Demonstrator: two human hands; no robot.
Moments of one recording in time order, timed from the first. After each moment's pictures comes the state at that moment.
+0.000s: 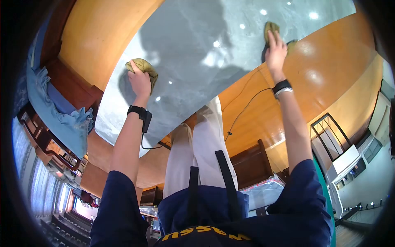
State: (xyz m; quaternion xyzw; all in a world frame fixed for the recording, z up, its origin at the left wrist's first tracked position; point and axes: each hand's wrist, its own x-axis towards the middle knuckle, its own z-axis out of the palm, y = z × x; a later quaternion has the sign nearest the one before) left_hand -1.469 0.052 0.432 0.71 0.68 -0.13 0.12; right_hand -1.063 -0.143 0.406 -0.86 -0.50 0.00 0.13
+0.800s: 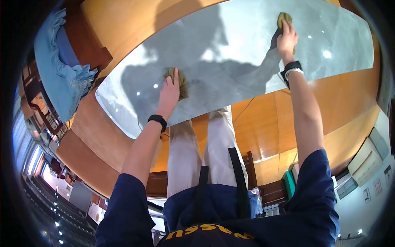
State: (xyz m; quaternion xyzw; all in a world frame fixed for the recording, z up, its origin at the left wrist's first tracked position) left_hand -1.578 -0.042 0.449 0.83 0.49 -0.23 0.11; right_hand -1.127 0.023 0.386 -0.82 -0.55 -0.01 0.16
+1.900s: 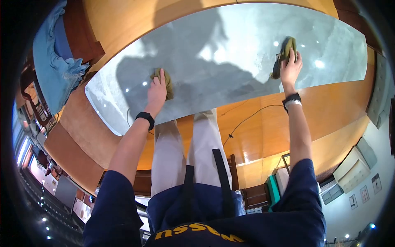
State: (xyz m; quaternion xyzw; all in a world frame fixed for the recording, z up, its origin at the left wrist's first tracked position) left_hand -1.571 -0.044 0.436 0.80 0.53 -0.28 0.08; right_hand -1.092 -0.045 0.439 -0.81 -0.57 0.01 0.13
